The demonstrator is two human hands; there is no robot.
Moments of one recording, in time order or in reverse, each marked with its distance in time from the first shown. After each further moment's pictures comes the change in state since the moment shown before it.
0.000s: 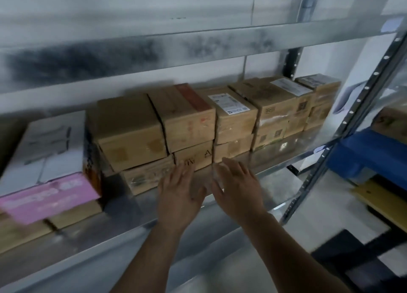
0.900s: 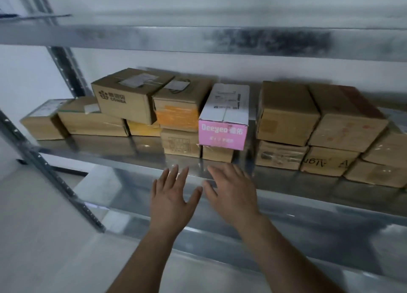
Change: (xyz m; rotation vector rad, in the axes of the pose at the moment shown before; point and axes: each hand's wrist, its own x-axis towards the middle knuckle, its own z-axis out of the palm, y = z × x) left_hand -0.220 -0.125 -0.118 0.194 0.320 -0.648; right_hand -0.070 -0.227 0.051 0.174 -0.265 -0.576
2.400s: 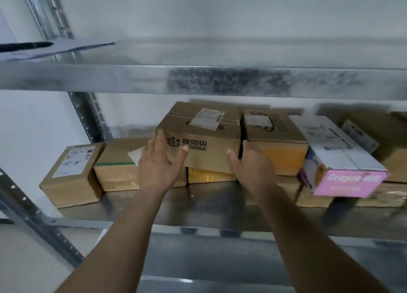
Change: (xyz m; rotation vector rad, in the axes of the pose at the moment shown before) left_hand 0.283 -0.269 -0.117 -0.235 0.104 0.062; right_hand 0.268 -0.175 0.106 0.009 0.196 0.405
